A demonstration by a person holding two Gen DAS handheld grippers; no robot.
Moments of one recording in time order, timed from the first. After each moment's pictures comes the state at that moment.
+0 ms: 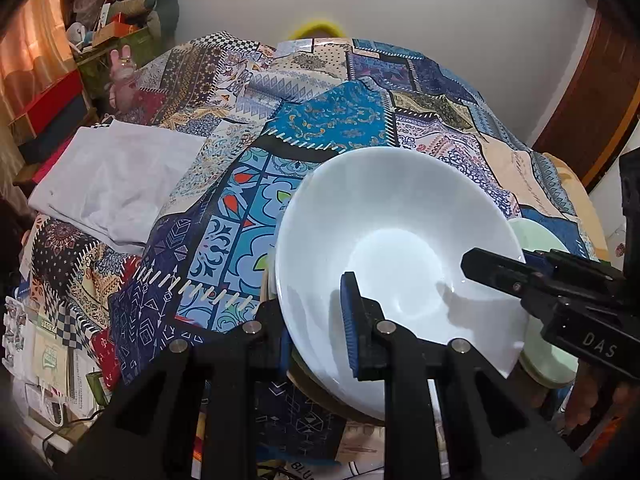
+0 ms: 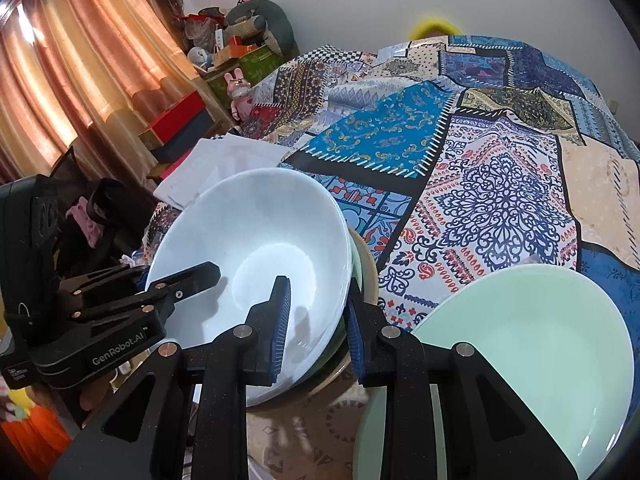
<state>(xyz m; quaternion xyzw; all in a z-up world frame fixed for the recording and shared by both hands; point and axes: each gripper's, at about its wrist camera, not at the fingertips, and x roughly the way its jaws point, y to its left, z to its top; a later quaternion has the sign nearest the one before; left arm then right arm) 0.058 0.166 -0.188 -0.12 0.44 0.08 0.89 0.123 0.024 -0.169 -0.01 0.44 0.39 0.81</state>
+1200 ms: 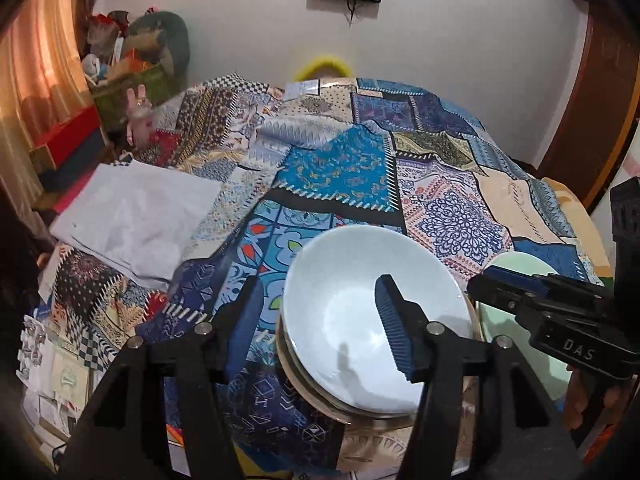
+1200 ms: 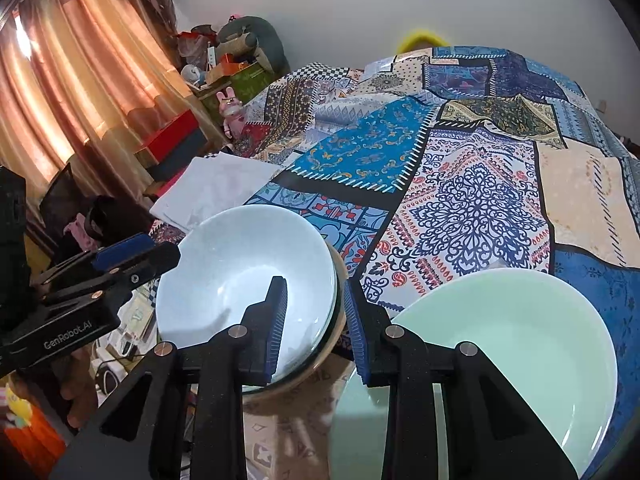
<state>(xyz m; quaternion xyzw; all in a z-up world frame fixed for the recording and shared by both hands) 0.046 0.160 -0.148 -0.09 0.38 0.11 0.91 0.125 0.005 -0.160 0.00 0.42 0.37 0.83</state>
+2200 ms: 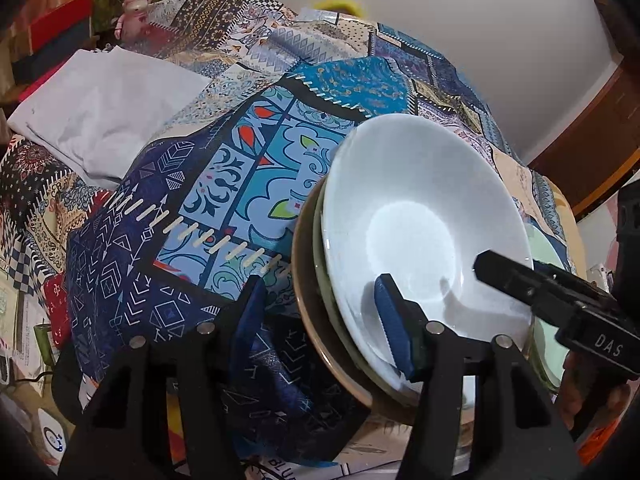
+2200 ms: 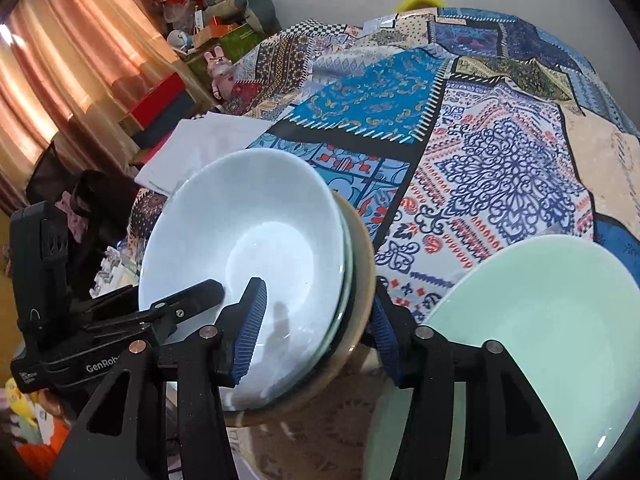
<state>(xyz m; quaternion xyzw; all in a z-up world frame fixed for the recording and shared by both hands) 0.050 0.196 -0.239 -0.23 0.45 0.06 0.86 0.127 0.040 -0.192 -0.02 0.49 0.36 0.80</state>
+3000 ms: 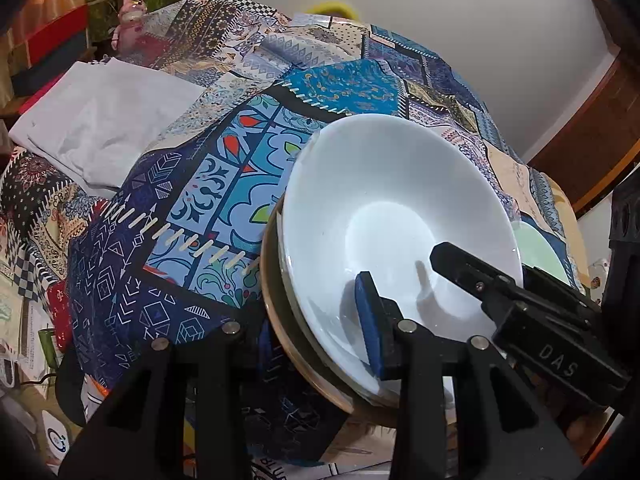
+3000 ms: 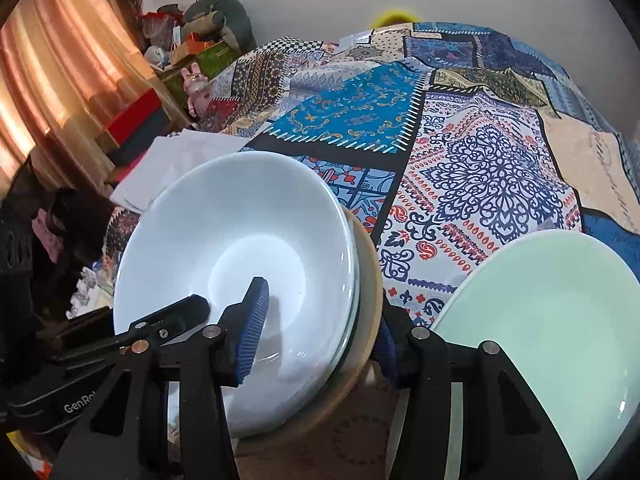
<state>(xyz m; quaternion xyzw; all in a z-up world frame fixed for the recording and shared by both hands) 0.051 0.183 -0.227 -0.22 0.45 0.06 0.87 0.121 0.048 -0.195 -0.01 0.46 0.31 0.83</state>
